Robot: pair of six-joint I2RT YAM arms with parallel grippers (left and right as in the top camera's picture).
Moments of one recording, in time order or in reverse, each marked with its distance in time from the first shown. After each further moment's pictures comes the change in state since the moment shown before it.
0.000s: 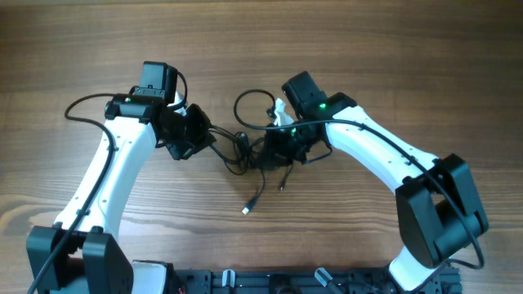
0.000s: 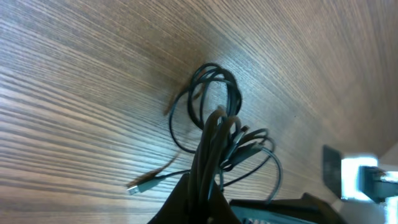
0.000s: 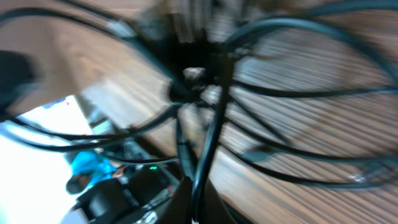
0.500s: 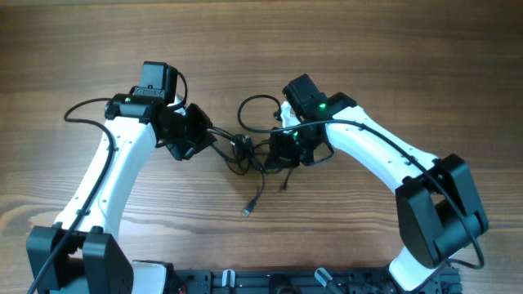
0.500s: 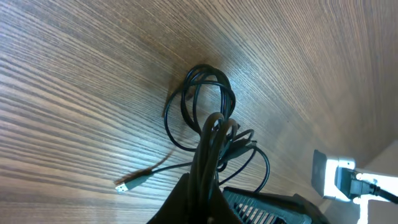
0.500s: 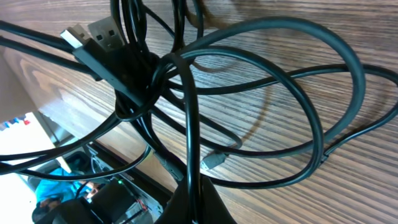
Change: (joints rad) left arm 0.000 0.000 0.000 0.002 0.008 -0.074; right arm 0.001 0.000 0.000 -0.047 0.124 -0.021
